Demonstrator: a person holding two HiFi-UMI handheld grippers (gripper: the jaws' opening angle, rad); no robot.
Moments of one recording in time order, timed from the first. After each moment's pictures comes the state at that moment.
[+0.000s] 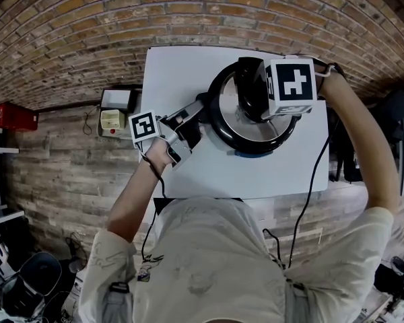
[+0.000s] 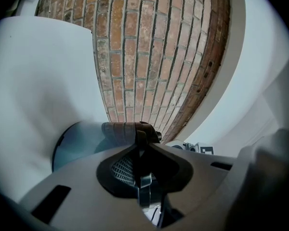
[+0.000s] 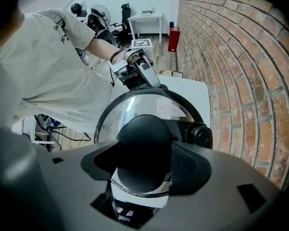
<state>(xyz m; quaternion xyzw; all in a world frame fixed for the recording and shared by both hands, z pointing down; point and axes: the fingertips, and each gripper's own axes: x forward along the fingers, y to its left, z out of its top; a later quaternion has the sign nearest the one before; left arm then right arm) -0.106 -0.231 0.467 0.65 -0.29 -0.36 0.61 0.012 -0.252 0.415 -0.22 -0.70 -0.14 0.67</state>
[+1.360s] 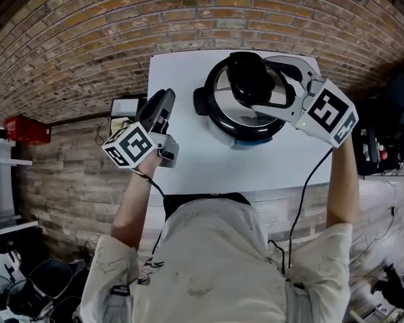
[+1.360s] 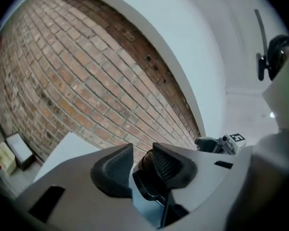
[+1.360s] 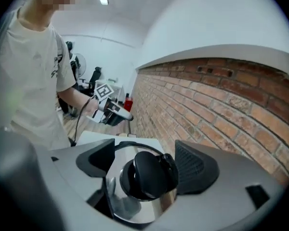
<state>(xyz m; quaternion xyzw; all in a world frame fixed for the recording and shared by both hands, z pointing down) -0.181 -0.193 0.386 0.73 -0.59 -0.18 0.29 0.006 -0.224 0.313 0.02 -0.95 -0.16 0.28</state>
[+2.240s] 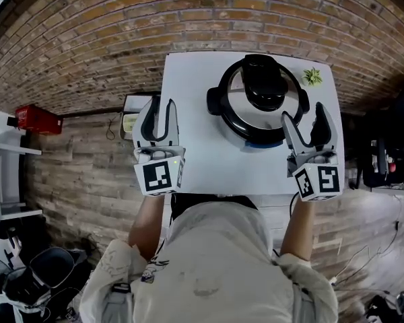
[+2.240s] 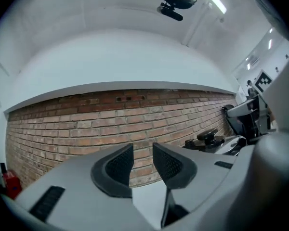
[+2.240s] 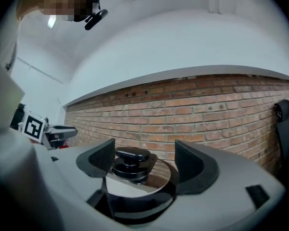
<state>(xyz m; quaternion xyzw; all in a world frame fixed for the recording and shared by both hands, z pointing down) -0.183 -0.134 0.338 0.65 -0.75 0.03 -0.10 0.107 -0.226 0.338 0.42 -0.91 0.00 -0.01</state>
